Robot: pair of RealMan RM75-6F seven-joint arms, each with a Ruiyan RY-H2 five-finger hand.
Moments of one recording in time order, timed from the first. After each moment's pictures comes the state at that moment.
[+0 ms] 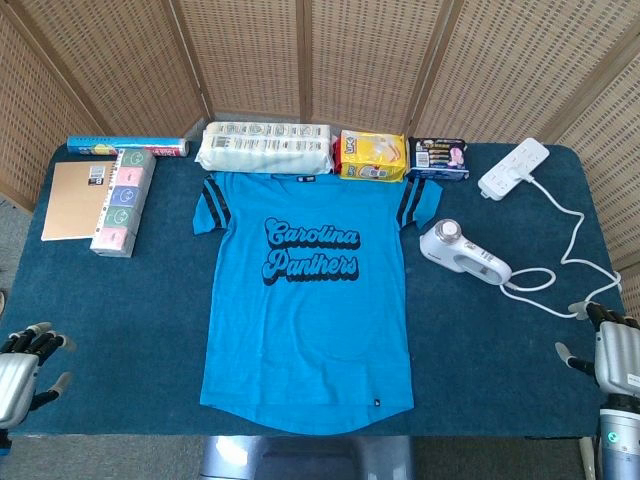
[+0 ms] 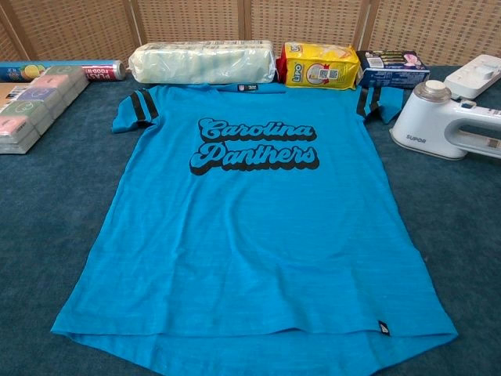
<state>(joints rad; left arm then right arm) -0.02 -1.16 0.07 -1.57 1.61 1.53 0.02 0.08 -1.19 0.14 -1.62 -1.26 1.49 -0.14</state>
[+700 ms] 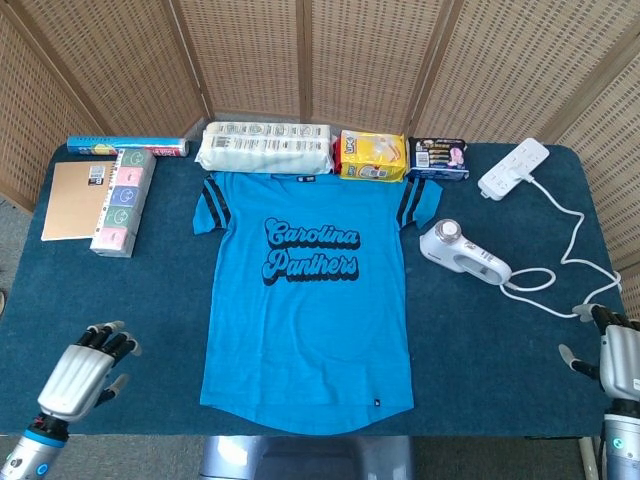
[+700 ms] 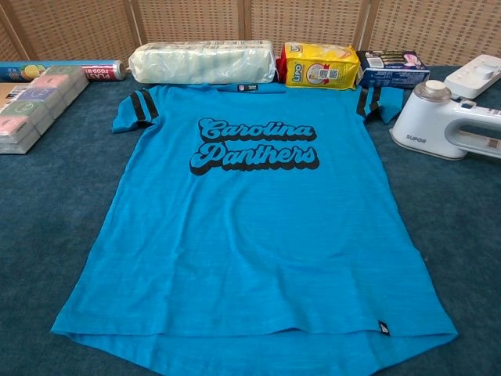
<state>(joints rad) -0.11 -1.20 0.10 -1.69 1.76 1.40 0.26 0.06 -1.17 0.14 -1.64 -1.28 1.51 -0.12</state>
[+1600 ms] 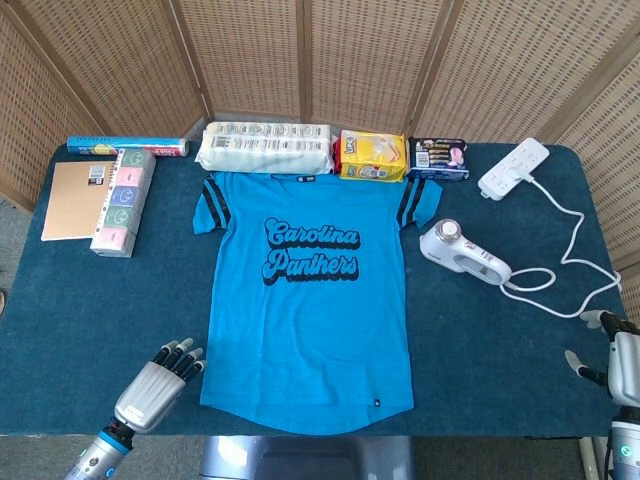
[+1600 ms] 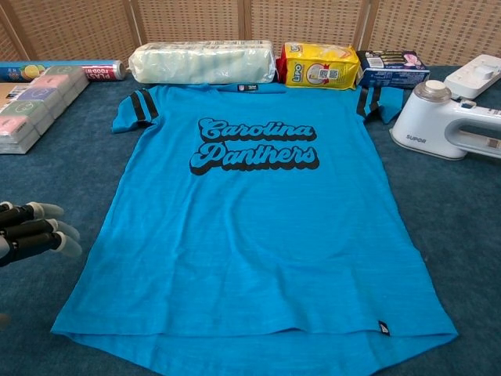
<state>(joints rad) -0.17 -1.43 0.14 -1.58 1.79 1.24 0.53 0.03 -1.17 0.14 -1.64 -1.28 1.51 -0.09</state>
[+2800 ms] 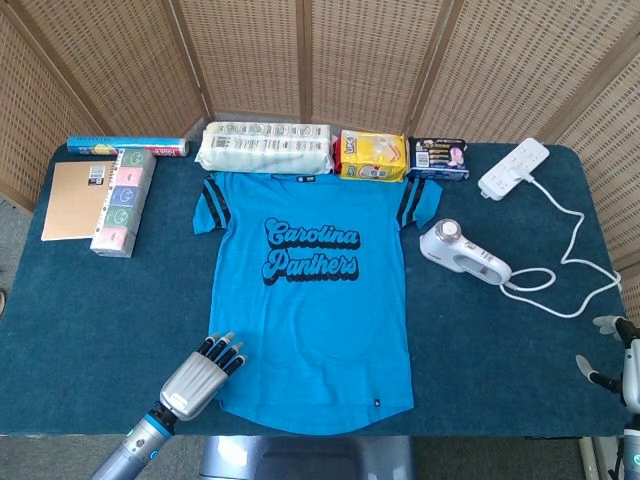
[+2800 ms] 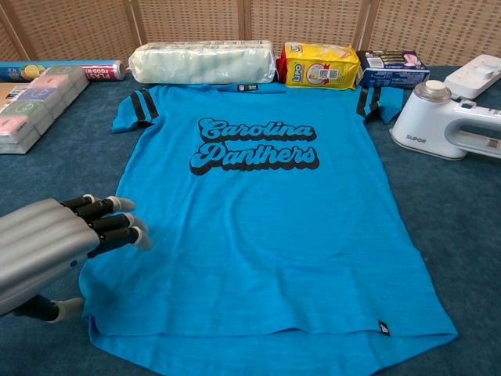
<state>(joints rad) -0.27 -1.58 0.09 -1.56 1.74 1.15 0.63 -0.01 -1.15 0.15 -1.63 -1.28 1.52 -0.03</state>
